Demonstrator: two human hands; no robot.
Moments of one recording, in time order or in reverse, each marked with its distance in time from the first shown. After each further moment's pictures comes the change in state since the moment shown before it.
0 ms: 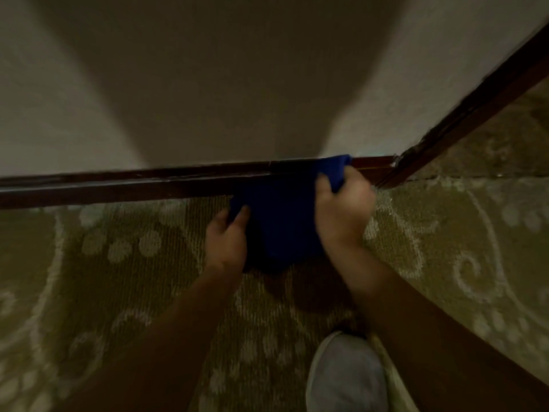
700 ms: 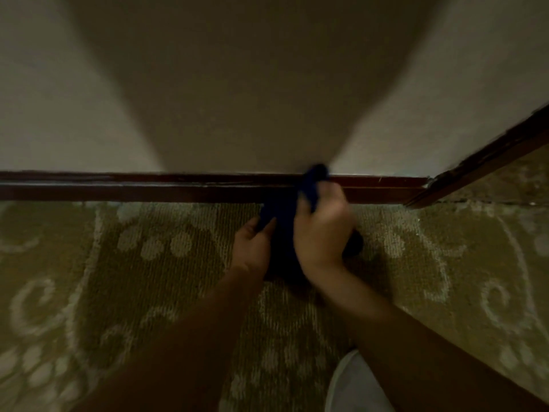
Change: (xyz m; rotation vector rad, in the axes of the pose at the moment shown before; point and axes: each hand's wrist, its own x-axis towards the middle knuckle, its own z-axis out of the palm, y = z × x) left_hand 0.008 0.004 -0.009 -0.078 -0.080 -0.052; right_hand -0.039 -0.048 0.028 -0.035 -0.029 -0.129
